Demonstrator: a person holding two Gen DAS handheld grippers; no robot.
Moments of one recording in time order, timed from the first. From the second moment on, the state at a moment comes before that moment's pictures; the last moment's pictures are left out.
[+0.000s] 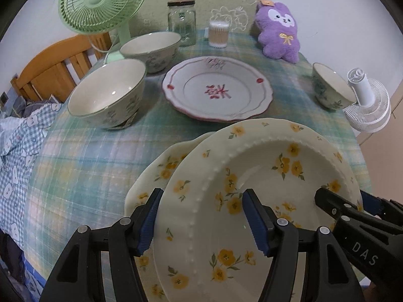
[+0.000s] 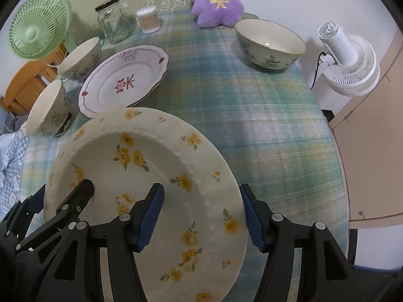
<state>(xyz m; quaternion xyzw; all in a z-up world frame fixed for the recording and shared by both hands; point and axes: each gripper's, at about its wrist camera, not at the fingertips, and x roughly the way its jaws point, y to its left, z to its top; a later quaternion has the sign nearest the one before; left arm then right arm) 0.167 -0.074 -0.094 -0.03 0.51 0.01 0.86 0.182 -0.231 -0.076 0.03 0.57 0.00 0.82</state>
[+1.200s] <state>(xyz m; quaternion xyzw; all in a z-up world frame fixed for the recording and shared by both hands) 0.165 -0.070 -0.112 0.01 0.51 0.05 0.86 0.181 -0.212 -0.095 -0.01 0.58 0.02 0.82</state>
